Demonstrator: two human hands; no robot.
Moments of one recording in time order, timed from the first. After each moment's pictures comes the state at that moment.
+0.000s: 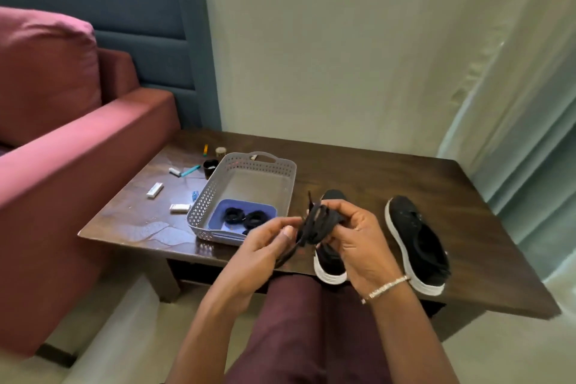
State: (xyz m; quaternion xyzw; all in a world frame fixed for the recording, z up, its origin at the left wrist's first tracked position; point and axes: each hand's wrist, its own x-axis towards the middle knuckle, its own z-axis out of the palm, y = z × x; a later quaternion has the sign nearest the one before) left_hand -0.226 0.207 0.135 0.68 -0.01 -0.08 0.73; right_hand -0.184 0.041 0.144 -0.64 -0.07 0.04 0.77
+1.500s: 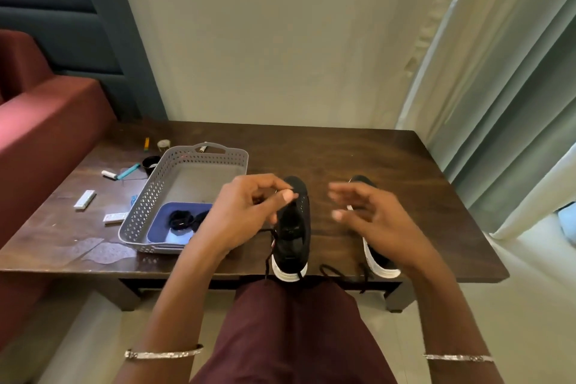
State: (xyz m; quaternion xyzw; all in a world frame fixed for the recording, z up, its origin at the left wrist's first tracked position) left_hand -0.125 0.153 0.169 0.84 -0.13 -0.01 0.53; right_hand -0.139 -0.091 0.159 -0.84 -0.10 0.02 0.54
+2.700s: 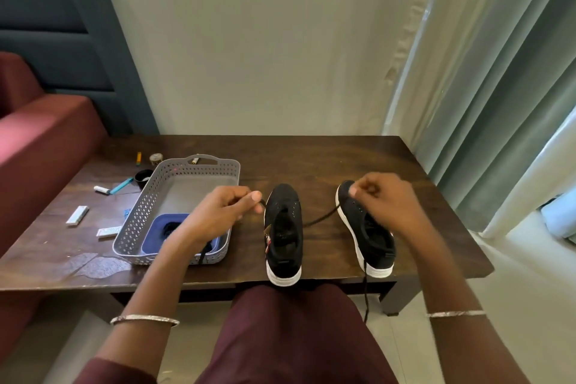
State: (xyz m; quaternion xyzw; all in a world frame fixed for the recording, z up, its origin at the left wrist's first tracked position) left_hand -0.095 0.185 0.141 0.85 -0.13 -0.07 0.50; right_hand -0.112 -0.121 0.170 -0.93 0.04 -0.04 0.36
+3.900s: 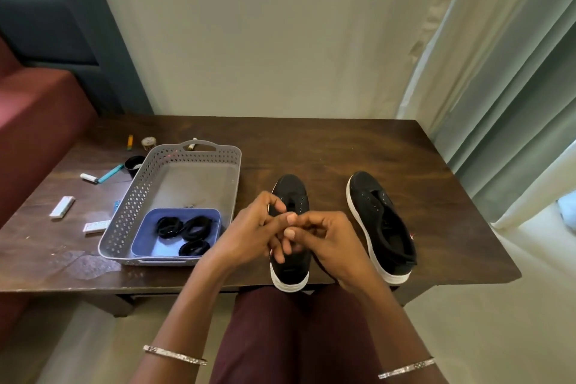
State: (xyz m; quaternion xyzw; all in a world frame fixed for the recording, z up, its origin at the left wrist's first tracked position) left_hand -0.076 0.143 0.099 0.78 -0.09 -0.18 0.60; right_hand -0.098 -0.032 0.078 -0.76 -0.08 0.06 0.64
